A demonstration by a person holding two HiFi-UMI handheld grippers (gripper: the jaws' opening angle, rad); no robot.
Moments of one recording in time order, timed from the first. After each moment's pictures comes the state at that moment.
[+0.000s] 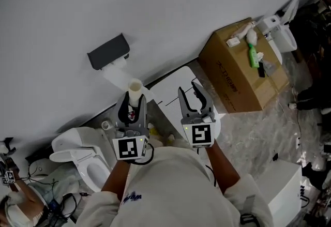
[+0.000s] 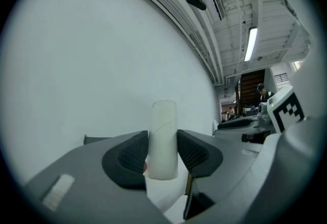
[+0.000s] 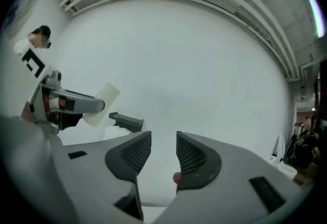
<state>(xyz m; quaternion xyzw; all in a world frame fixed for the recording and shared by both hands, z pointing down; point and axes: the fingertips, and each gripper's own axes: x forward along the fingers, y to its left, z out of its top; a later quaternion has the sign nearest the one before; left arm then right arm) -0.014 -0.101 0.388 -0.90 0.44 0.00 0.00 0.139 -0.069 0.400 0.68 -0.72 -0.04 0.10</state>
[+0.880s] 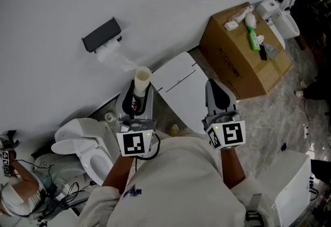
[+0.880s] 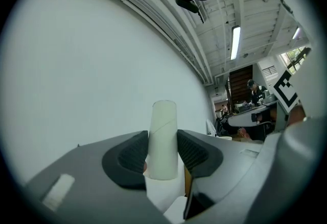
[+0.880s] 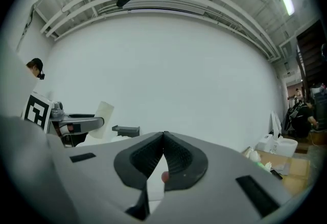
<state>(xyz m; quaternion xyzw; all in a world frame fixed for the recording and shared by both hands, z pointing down) 0.025 -0.016 0.369 -0.91 0.42 0.01 0.05 0.202 0.056 0.378 0.71 -0.71 0.02 0.02</state>
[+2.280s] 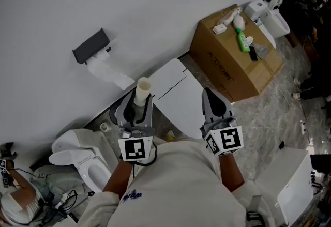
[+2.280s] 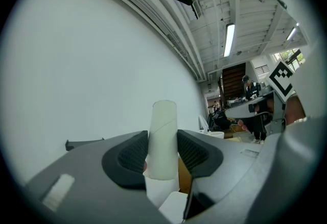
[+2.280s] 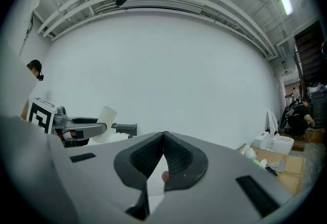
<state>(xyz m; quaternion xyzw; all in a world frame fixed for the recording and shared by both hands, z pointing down) 0.055 0.003 0.385 -0.92 0.38 0.00 0.05 0.223 0.082 0.386 0.71 -0.70 0.04 0.02</state>
